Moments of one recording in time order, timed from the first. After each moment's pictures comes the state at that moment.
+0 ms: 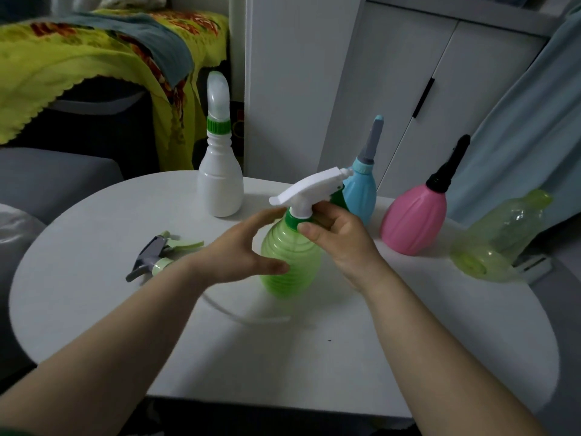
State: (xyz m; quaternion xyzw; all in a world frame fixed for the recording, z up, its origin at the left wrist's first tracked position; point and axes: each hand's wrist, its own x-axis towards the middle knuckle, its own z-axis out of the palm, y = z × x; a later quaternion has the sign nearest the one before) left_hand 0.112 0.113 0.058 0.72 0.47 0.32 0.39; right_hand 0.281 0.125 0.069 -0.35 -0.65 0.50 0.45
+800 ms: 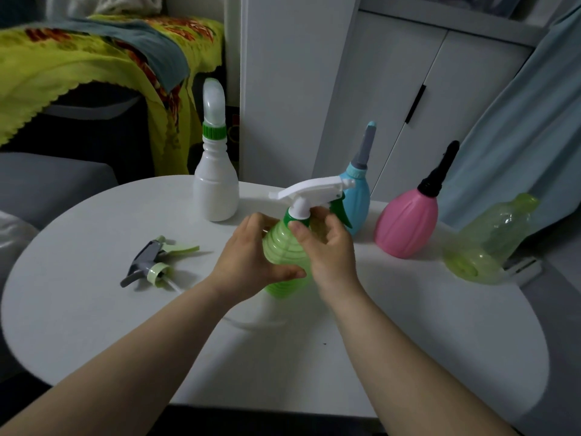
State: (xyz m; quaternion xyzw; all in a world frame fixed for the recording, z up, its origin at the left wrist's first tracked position) left_hand 0.137 0.106 0.047 0.69 0.55 0.40 0.25; right_hand 0.259 0.116 0.053 -0.44 -0.56 0.42 0.56
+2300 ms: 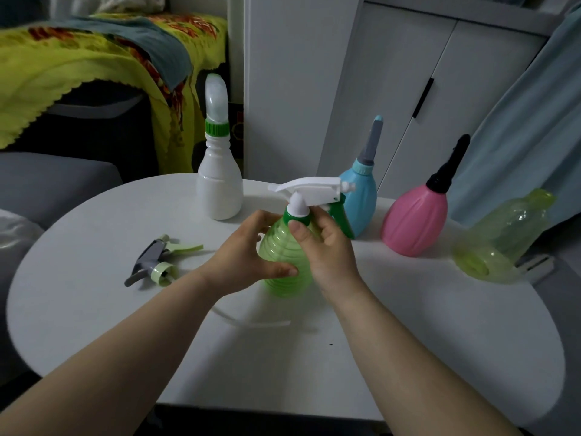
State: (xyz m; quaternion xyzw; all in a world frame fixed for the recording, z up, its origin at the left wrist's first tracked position) left_hand 0.122 0.112 0.049 0.70 0.48 0.38 0.35; right_hand 0.258 0.115 0.051 -0.44 -0.61 0.43 0.50
